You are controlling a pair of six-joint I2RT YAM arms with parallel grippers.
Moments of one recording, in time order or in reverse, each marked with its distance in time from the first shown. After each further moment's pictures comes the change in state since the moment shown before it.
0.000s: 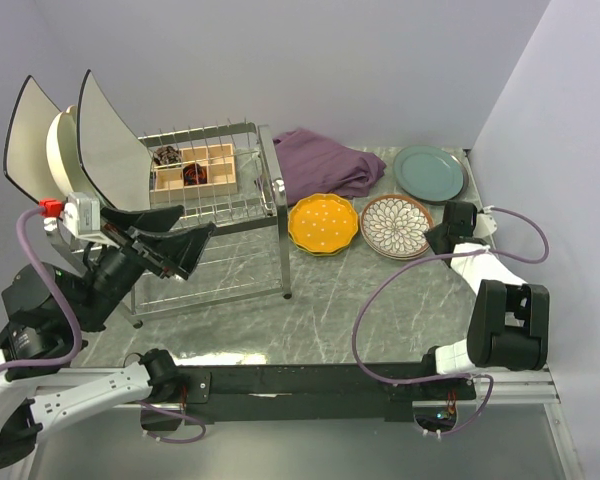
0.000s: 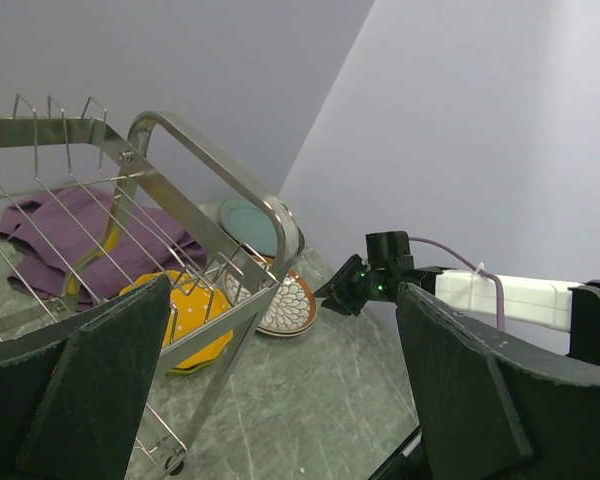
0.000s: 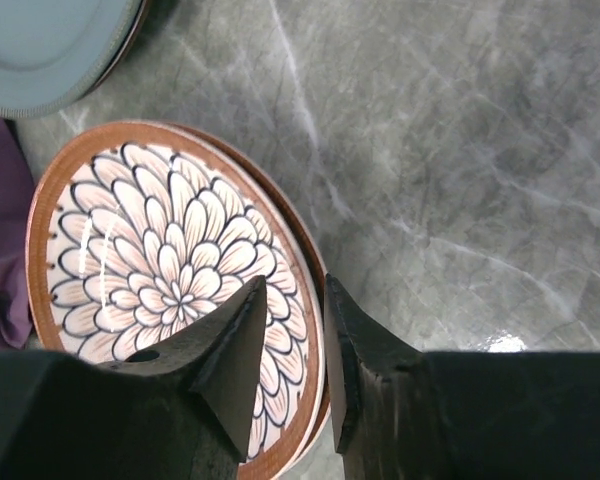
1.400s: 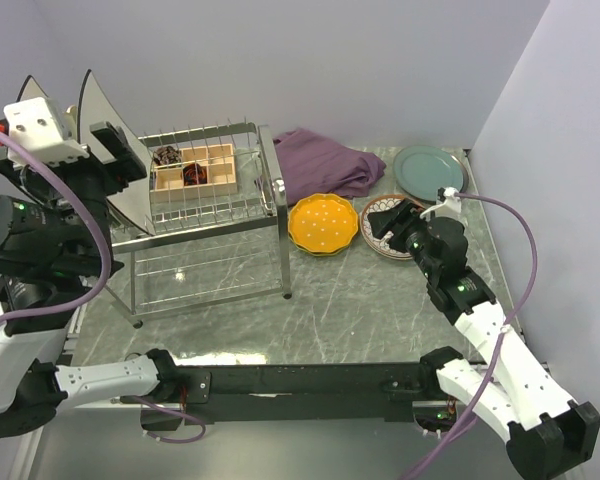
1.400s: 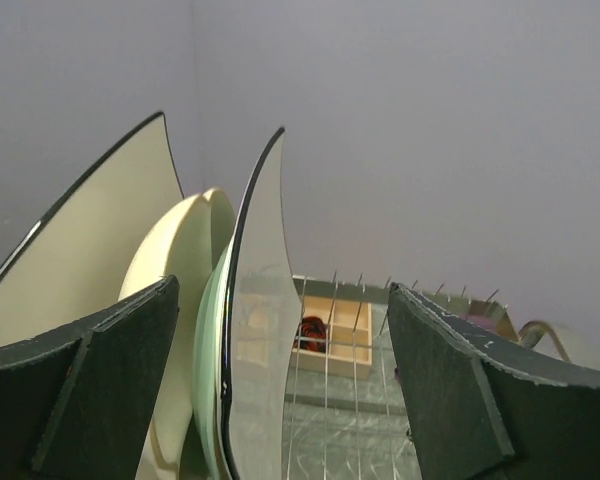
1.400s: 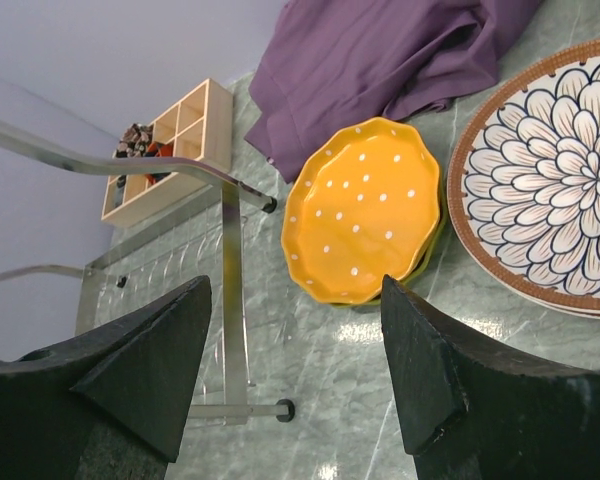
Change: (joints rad) left arm -0.001 0.412 0.517 0.193 -0.876 0.766; right arm 0.488 -0.607 -0.038 0.000 -0.169 -0.211
